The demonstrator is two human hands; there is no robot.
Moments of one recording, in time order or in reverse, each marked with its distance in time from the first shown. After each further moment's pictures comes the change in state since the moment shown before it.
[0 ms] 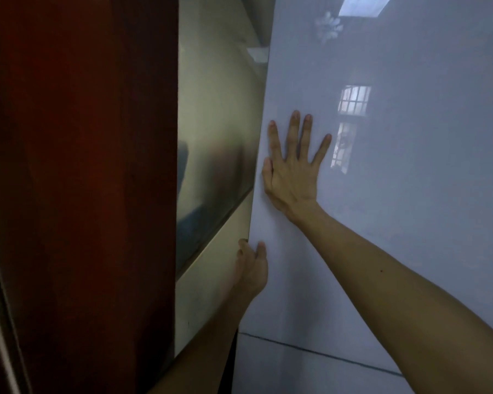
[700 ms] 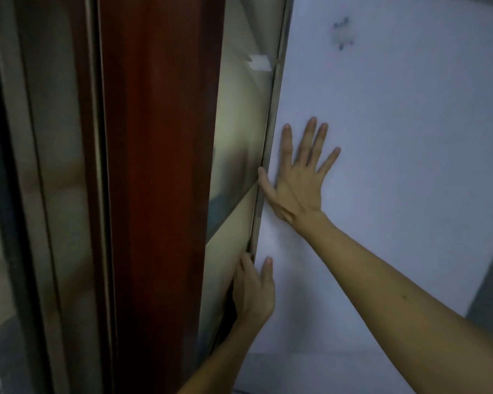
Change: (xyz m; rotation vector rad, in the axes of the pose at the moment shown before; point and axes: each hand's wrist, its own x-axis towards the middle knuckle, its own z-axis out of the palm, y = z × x) left_hand -0.121 -0.022 -0.028 0.115 0.192 0.183; right_hand -0.042 -0.025 -0.113 0.076 0.007 0.076
